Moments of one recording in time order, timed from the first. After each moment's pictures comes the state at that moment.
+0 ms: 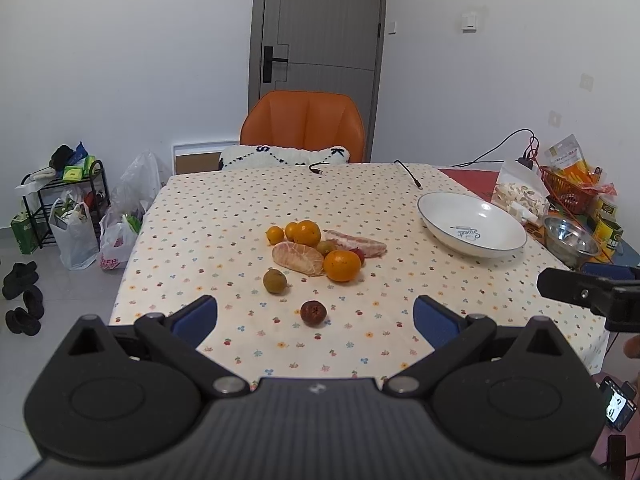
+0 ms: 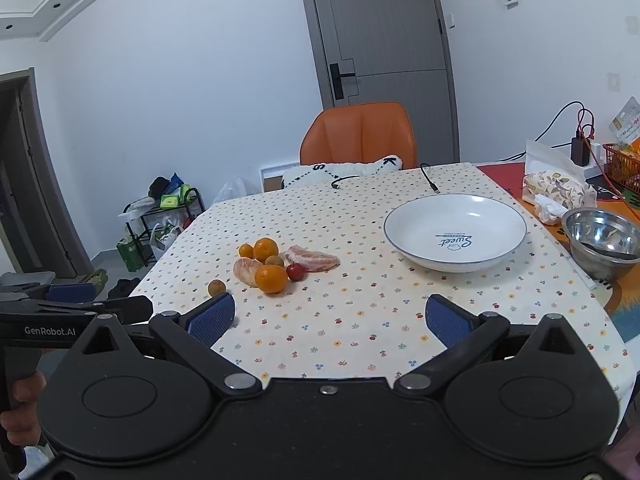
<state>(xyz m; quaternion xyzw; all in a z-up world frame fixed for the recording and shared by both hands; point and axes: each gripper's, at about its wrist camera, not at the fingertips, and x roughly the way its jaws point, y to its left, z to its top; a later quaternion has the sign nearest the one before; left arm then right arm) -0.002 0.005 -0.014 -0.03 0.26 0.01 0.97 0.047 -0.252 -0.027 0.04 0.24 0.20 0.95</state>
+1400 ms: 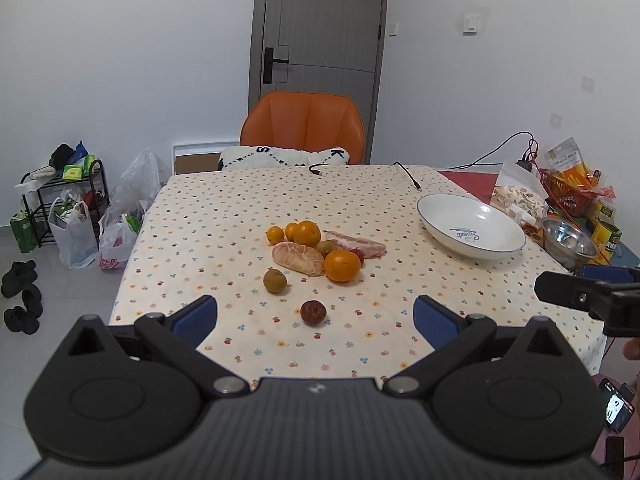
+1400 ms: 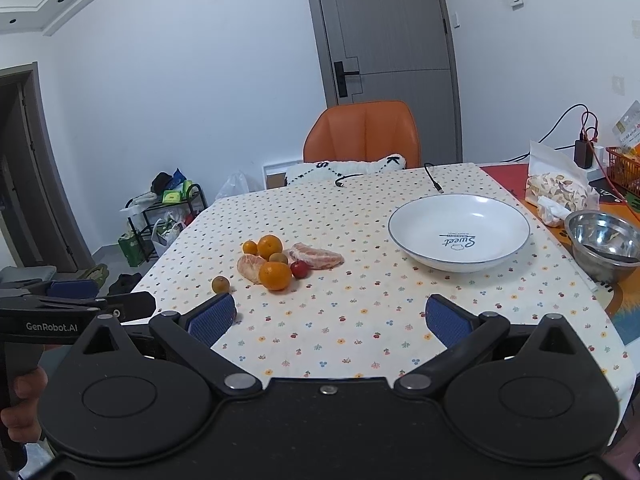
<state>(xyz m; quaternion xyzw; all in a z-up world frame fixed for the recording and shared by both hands) -0.004 0.008 -0.010 -0.03 0.26 0.01 0.97 0.044 -0.248 -0.027 0.03 0.24 0.20 0.95</state>
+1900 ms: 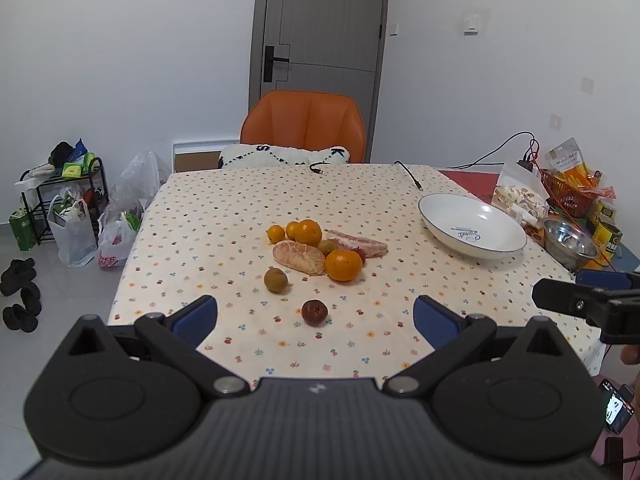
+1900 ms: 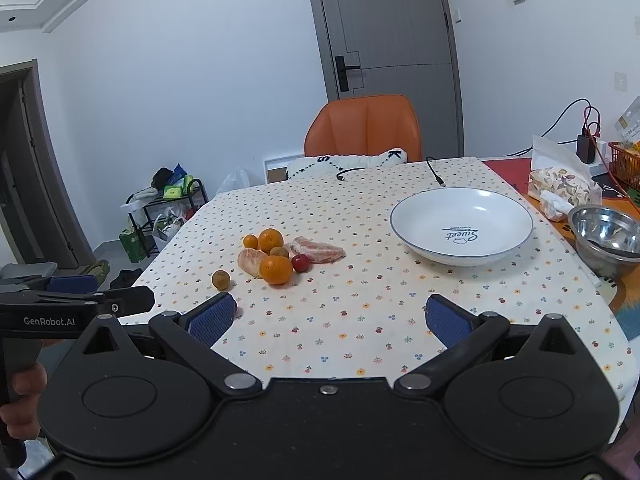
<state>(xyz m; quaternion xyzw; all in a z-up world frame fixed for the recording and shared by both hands) -0.003 0.009 -0.009 -0.03 0.26 0.01 0.96 0.046 -0.246 -0.028 0.03 0.25 0.21 0.95</state>
